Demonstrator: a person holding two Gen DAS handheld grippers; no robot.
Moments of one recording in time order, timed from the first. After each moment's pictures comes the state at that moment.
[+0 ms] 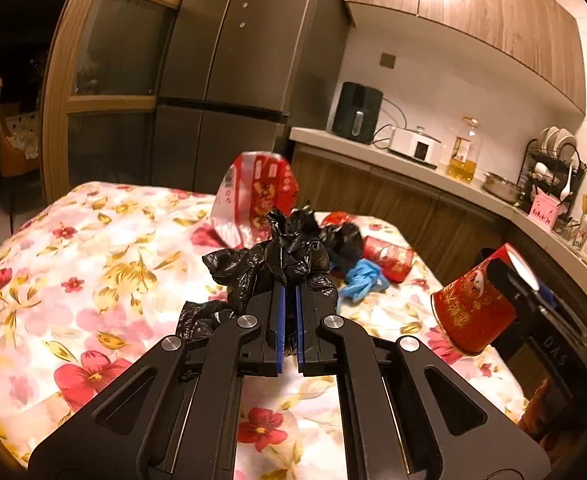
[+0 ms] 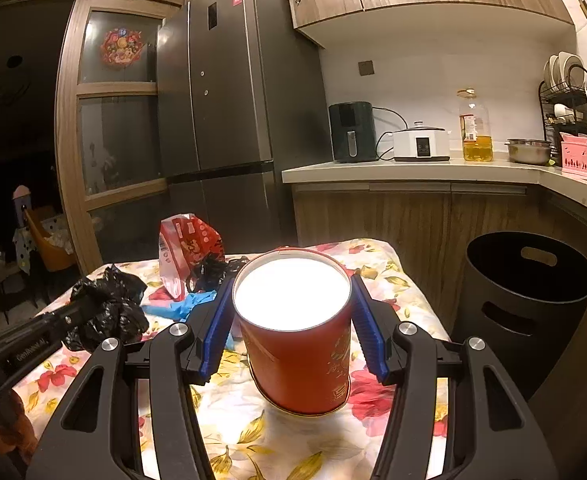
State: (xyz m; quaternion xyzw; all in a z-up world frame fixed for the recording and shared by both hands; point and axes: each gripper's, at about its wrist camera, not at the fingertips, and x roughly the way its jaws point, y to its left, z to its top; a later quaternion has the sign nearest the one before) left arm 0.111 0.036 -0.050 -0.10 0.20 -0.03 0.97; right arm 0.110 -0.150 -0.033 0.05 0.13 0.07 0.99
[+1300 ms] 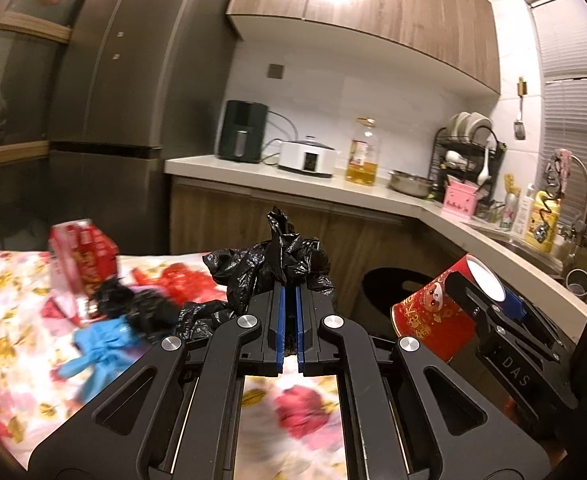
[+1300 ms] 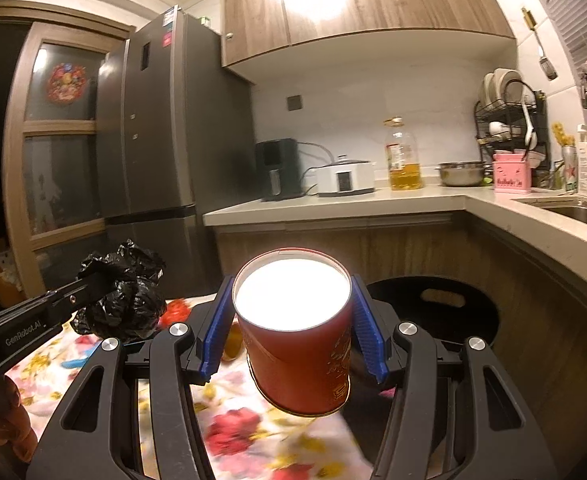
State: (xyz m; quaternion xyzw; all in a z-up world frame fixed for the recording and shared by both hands) left arm 0.159 -0.118 0.002 -0.06 0.14 -0.20 0.97; right arm 0.105 -0.279 0.001 0.06 0.08 -0.05 0.99
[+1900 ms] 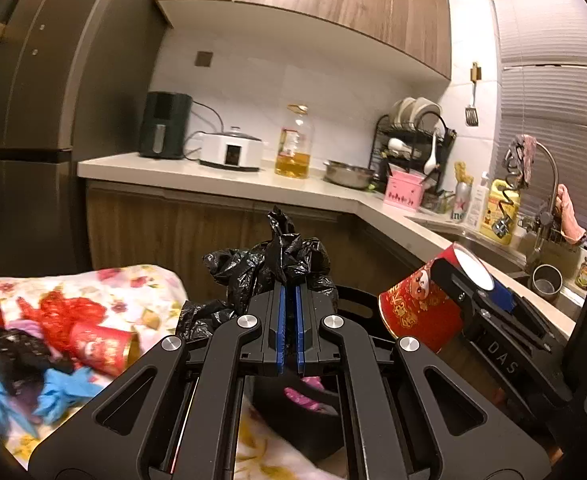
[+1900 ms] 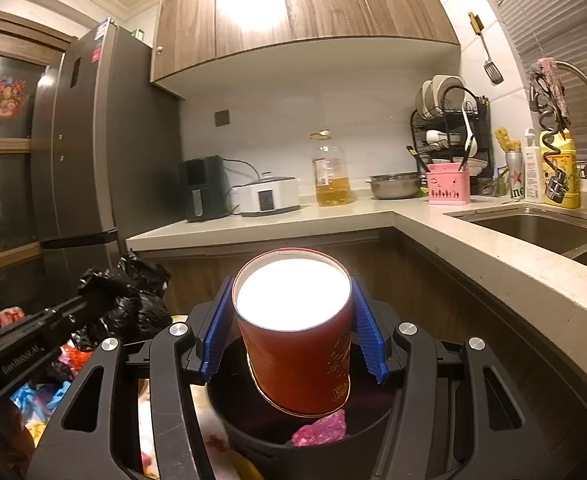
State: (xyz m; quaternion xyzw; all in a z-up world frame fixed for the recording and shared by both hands) left arm 0.214 -0.243 0.007 -0.05 0.15 -0.31 0.94; right arm 0.133 -0.372 0.010 0.07 0.07 -0.15 0.98
